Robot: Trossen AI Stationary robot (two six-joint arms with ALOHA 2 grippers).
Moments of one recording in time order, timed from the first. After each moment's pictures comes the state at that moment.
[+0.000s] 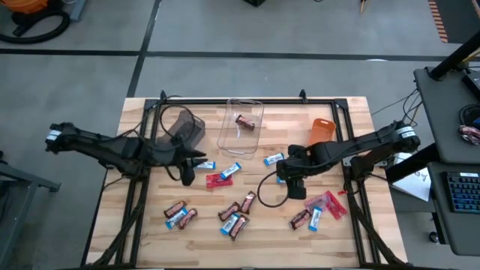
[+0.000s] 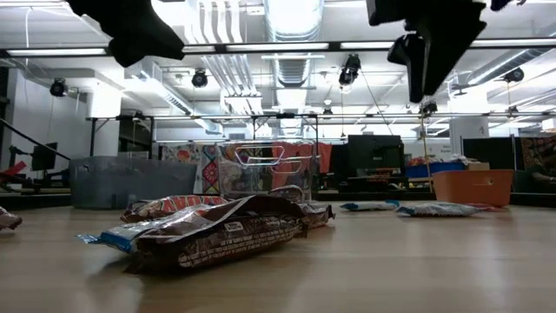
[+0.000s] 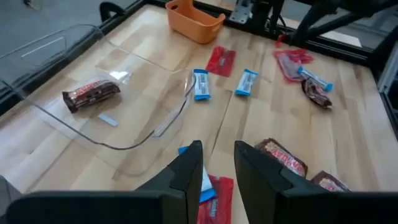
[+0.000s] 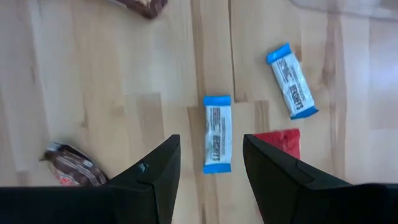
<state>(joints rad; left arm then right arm) -0.21 0.90 0.75 -0.38 -0.40 -0.41 0.21 1.49 1.25 -1.06 0.08 0.26</state>
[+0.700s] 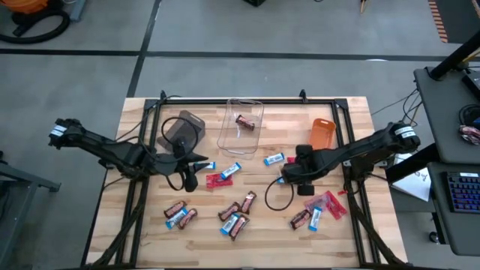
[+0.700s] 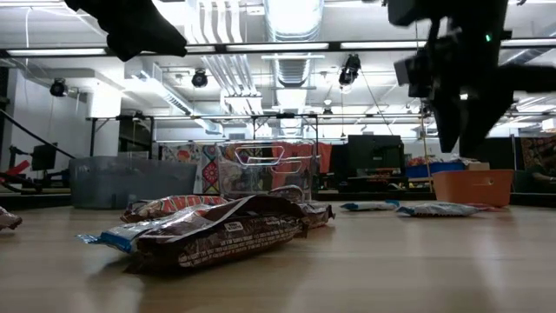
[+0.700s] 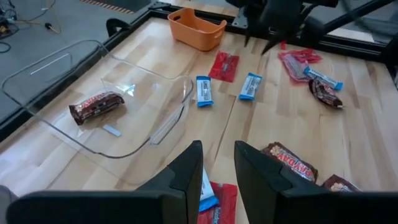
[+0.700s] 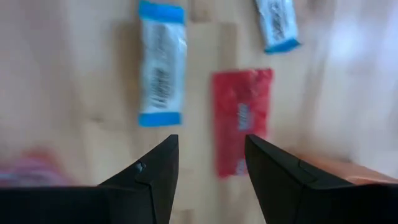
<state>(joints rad) -0.32 0.97 0.75 -0.33 -0.54 -0.39 0.21 1.50 1.00 -1.06 0.26 0.19</state>
